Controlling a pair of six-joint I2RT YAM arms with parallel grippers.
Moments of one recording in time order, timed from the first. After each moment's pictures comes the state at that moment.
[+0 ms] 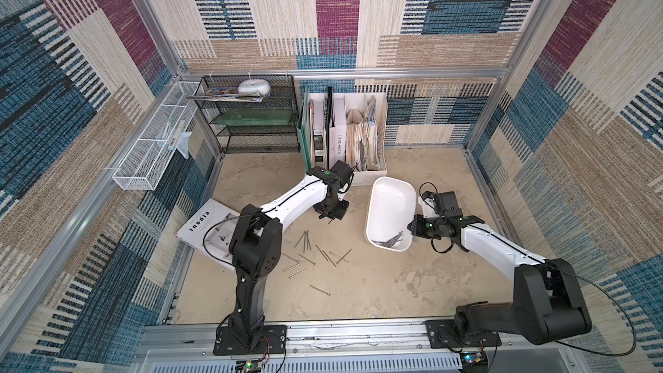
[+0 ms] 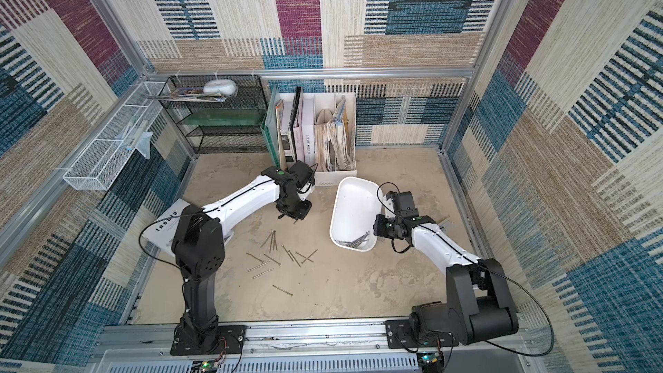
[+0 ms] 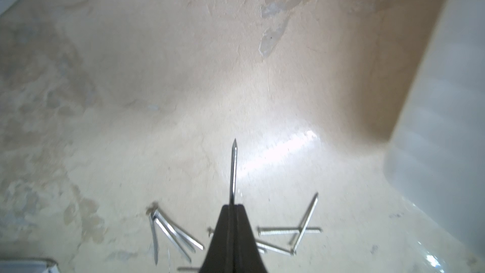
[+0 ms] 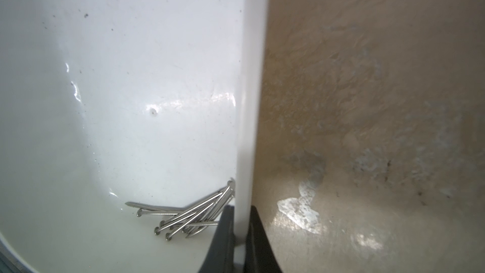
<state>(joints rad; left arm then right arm) -0.59 1.95 1.67 -1.06 0.01 -0.14 0.20 1.36 0.72 -0.34 -0.29 0.35</state>
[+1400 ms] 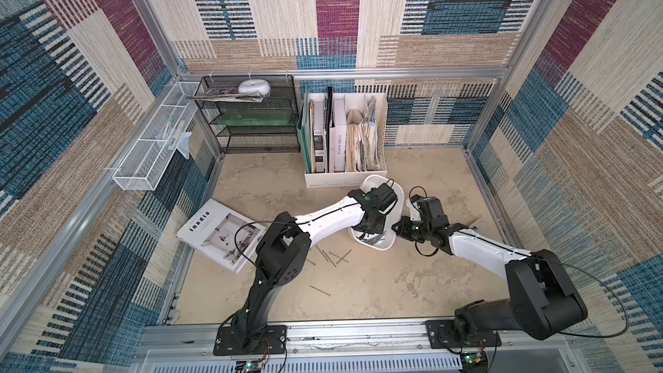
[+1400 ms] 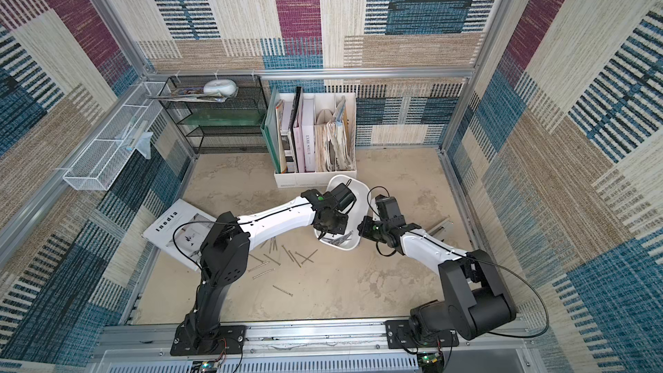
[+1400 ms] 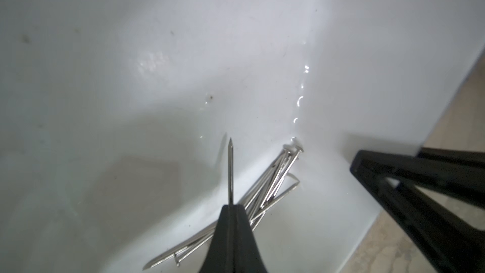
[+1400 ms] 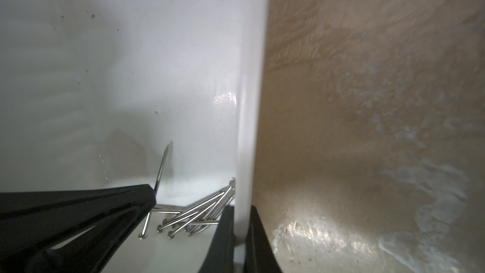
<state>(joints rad) -0.88 2.13 1.75 -0.85 -0.08 -0.57 0.35 1.40 0.63 -0.09 -0.28 0.61</state>
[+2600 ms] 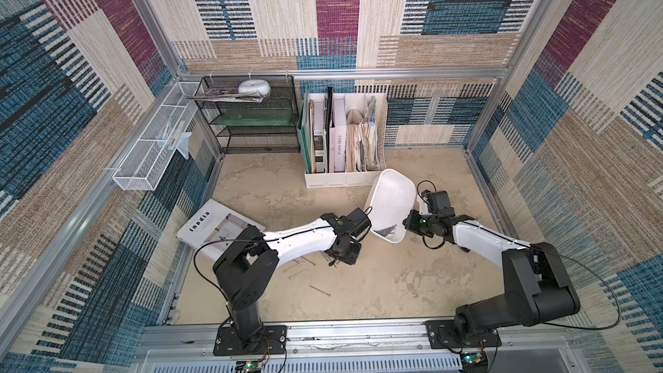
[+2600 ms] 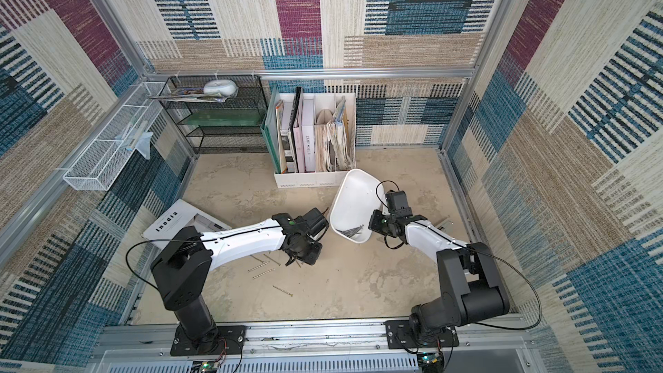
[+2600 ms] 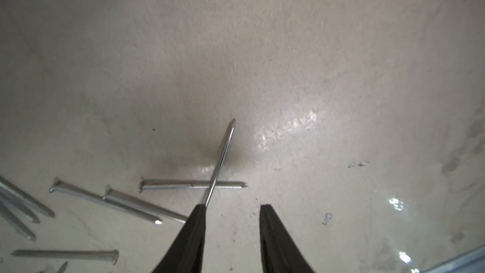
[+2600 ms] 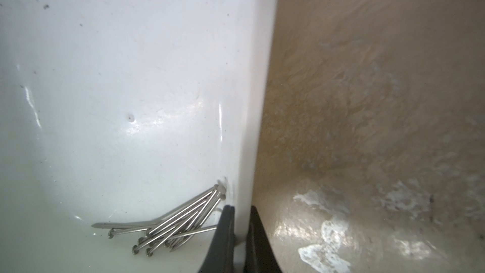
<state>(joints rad) -0.88 1.82 1.22 -0.76 0.00 -0.44 0.22 1.46 0.72 -0.19 -0.23 0.53</state>
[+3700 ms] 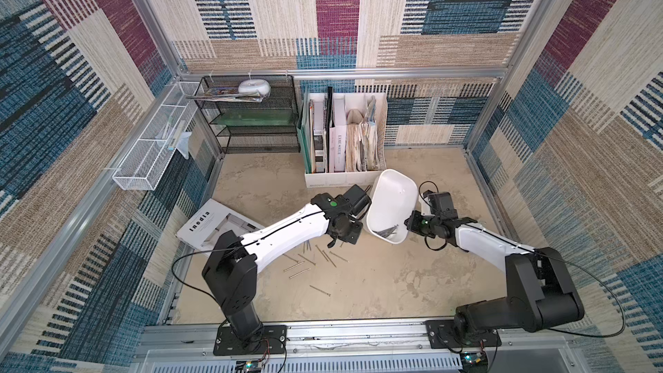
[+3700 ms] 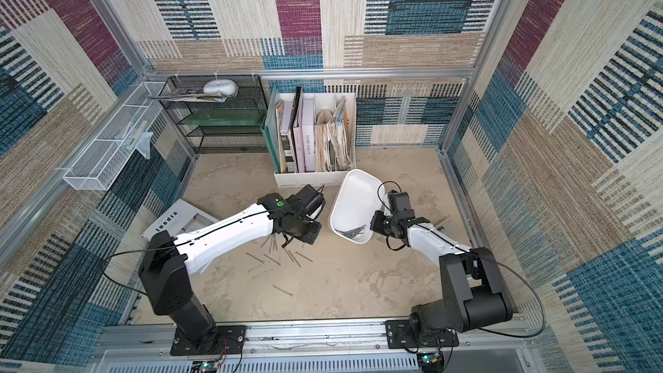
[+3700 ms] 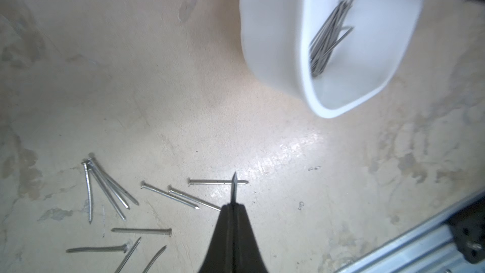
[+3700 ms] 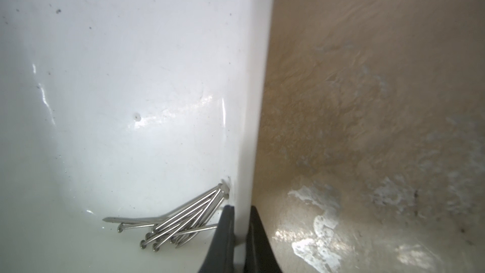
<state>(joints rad) -0.84 1.68 1.45 -0.95 -0.06 -0.36 0.22 1.43 0.69 -0.17 -0.24 0.52</state>
